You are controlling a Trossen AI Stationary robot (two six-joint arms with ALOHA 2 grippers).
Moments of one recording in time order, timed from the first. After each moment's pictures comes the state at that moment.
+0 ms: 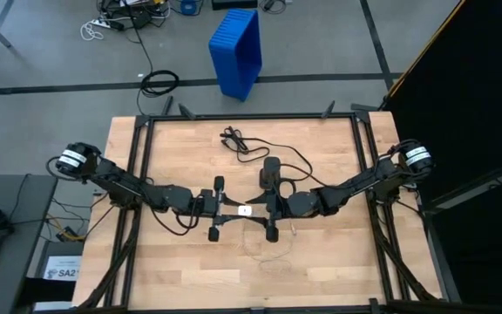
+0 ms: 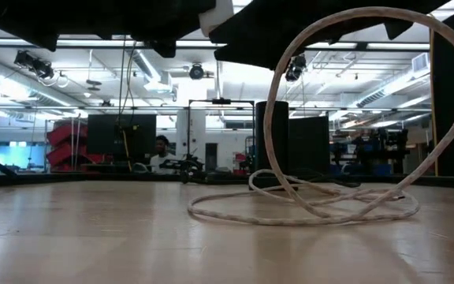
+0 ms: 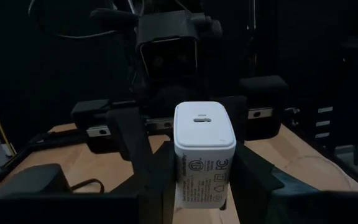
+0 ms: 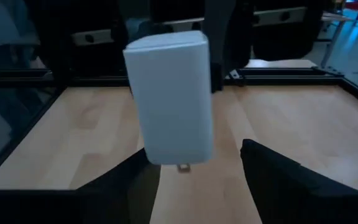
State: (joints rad) left arm -0.29 1.43 0.56 0.89 -0.22 0.13; right arm 0.29 1.67 0.86 0.58 0.34 0.07
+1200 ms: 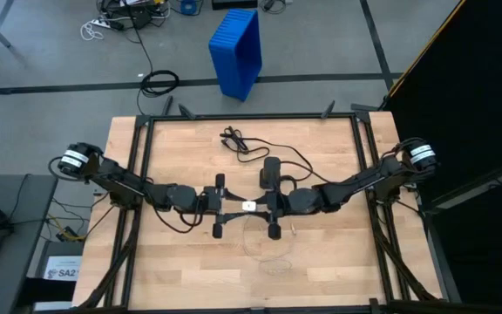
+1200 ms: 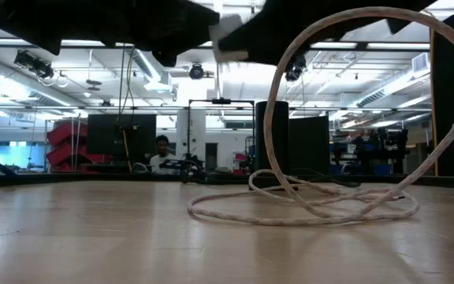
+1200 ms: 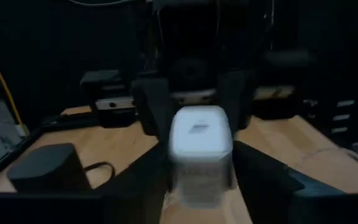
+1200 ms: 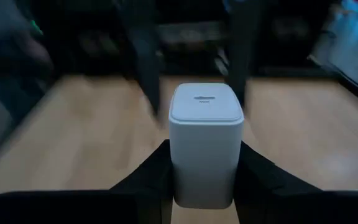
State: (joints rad) left arm -0.28 1.43 0.56 0.87 -0.26 0.09; right arm 0.29 1.59 0.86 0.39 0.36 0.07
